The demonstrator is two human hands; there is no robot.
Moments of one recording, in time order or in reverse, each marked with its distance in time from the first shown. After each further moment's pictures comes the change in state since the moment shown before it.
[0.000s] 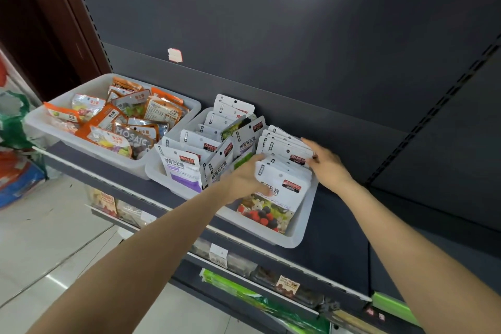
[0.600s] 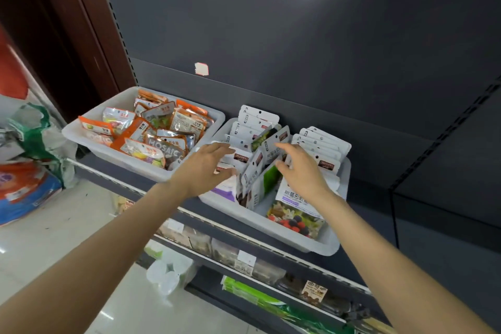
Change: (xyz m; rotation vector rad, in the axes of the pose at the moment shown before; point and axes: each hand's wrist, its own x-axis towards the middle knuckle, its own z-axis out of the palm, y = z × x) left_hand -0.065 -0.032 -0.132 0.779 0.292 0.315; right_hand -0.030 -0.105 0.065 -0.046 0.104 -0.287
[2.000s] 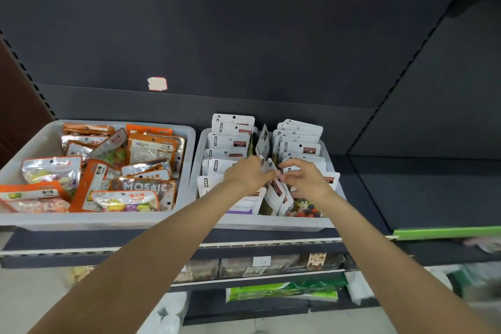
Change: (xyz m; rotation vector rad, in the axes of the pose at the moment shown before) left_hand 0.064 0.010 0.015 -0.206 -0.385 0.123; right_hand -0.012 -0.041 0.043 0.428 0.218 0.644
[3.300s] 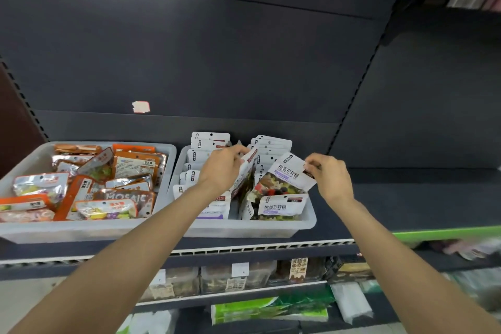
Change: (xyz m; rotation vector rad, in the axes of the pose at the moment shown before) left_hand -0.039 0.042 -0.022 -0.097 0.407 0.208; right_hand -0.040 0.017 -0.100 -0.523 0.504 -0.319
